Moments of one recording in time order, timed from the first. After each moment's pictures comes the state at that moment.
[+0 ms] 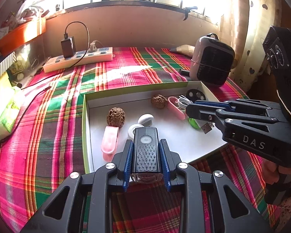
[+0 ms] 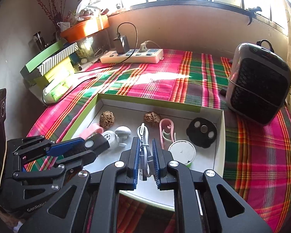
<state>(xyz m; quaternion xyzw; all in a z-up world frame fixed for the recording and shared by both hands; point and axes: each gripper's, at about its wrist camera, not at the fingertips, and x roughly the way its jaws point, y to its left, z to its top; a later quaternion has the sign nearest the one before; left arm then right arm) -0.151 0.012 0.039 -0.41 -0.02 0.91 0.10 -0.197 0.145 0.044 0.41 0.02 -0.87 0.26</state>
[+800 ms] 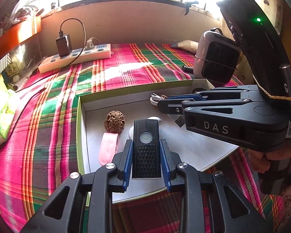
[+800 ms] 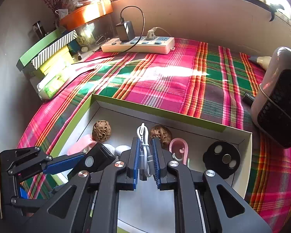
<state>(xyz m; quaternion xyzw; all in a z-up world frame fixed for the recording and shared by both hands) -0.172 0.013 0.029 -0.42 0.00 0.90 0.10 -0.245 0.114 0.026 0.45 0.05 -0.85 0.28</state>
